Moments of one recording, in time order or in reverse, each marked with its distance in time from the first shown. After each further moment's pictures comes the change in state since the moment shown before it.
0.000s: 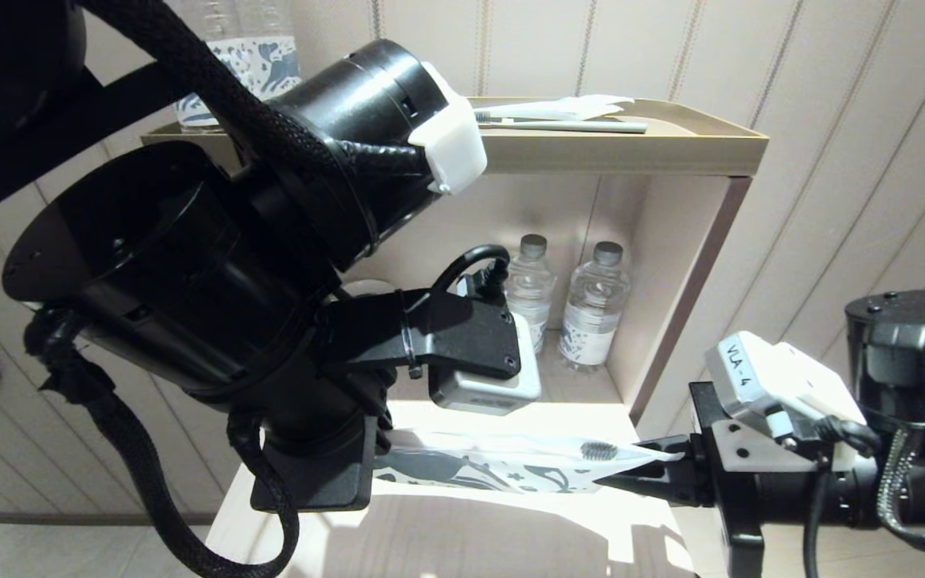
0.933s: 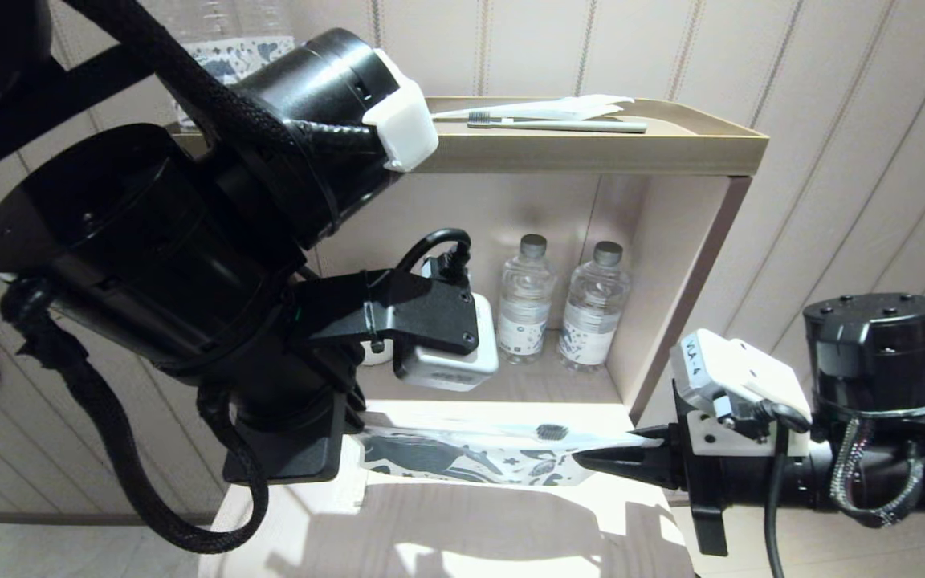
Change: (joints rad) left arm 0.058 -0.016 0.002 0.014 0.019 0.038; right arm -0.030 0.071 -0.007 -0.021 -0.044 -0.007
